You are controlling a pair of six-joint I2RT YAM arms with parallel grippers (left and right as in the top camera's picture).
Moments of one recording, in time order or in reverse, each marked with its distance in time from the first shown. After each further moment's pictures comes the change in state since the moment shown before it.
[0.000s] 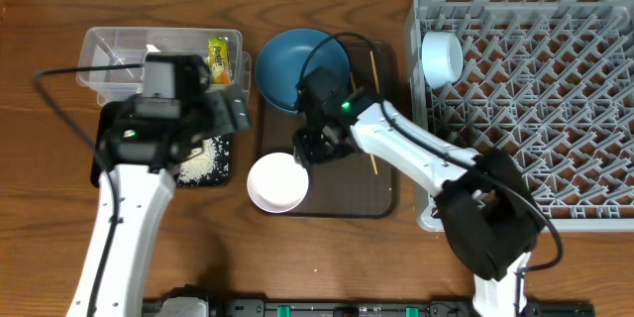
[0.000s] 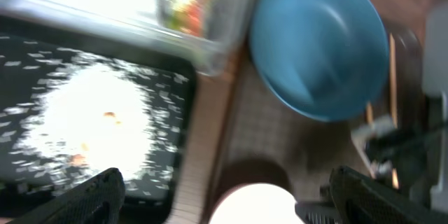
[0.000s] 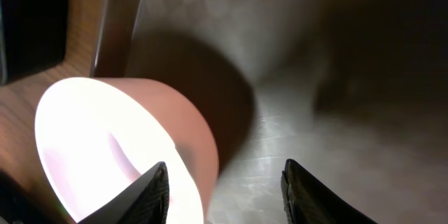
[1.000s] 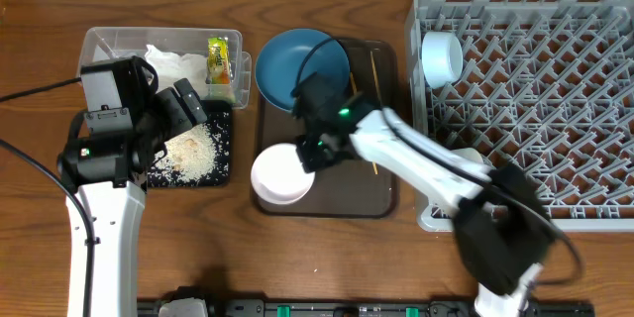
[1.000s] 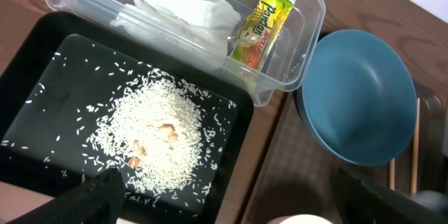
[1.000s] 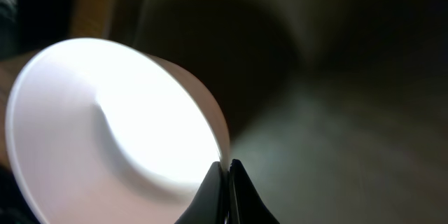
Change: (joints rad) left arm 0.174 -0.053 0.000 -0.001 -0.002 0.000; right arm 0.020 -0.103 -0.012 -0.069 0.079 0.002
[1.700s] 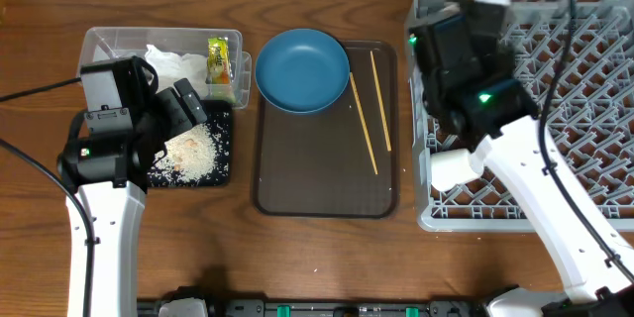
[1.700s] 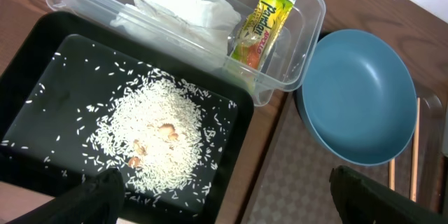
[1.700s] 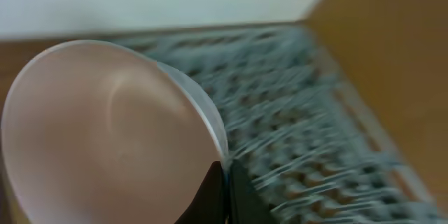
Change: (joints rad) left arm 0.000 0.000 0.000 0.000 0.000 0.000; right arm -0.301 -0.401 0.005 0.013 1.193 -0.017
